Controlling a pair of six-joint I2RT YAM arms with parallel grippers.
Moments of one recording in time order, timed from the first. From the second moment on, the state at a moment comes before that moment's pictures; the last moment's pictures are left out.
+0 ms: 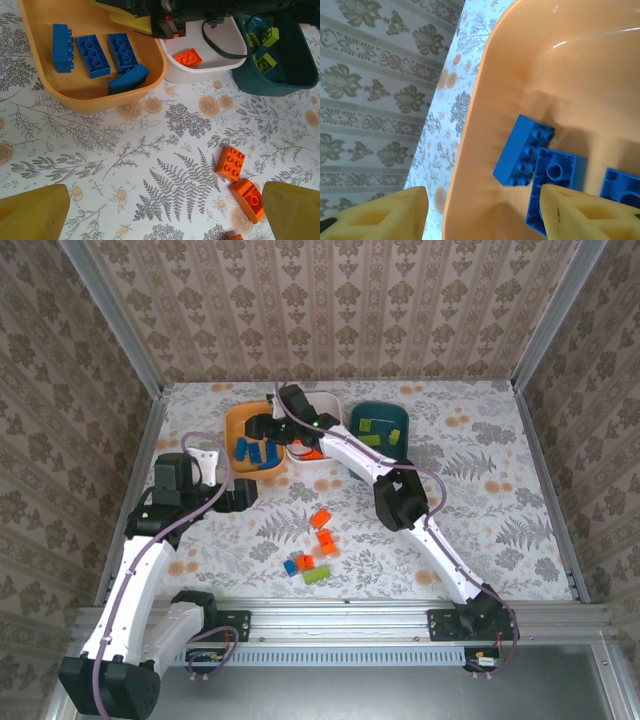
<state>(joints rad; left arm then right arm) -0.17 0.85 0.83 -0.70 0.34 -0.14 0.66 2.67 2.51 -0.38 -0.42 0.71</state>
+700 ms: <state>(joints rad) -0.28 0.93 0.87 -0.77 0.27 -0.21 0.47 1.51 1.33 -0.32 -0.22 0.42</state>
